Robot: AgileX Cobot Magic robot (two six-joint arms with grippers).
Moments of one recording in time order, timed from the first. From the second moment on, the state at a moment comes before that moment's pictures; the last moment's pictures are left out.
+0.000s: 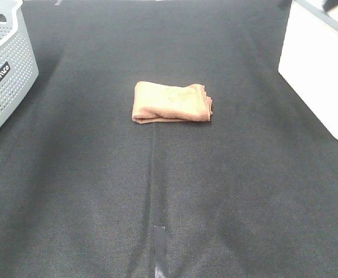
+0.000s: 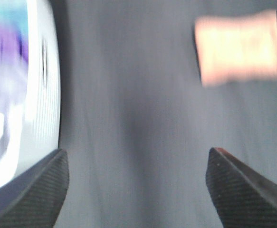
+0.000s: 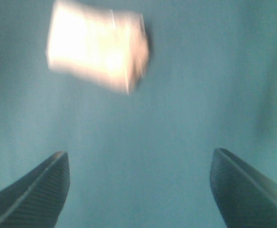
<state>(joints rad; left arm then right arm) -0.18 1.43 -1.56 -0.05 1.21 -0.04 0.13 1.63 -1.66 0.28 1.21 -0.12</state>
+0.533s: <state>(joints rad) -0.18 0.62 -0.83 -0.05 1.22 -0.06 0.13 0.94 -0.89 0.23 1.20 -0.12</state>
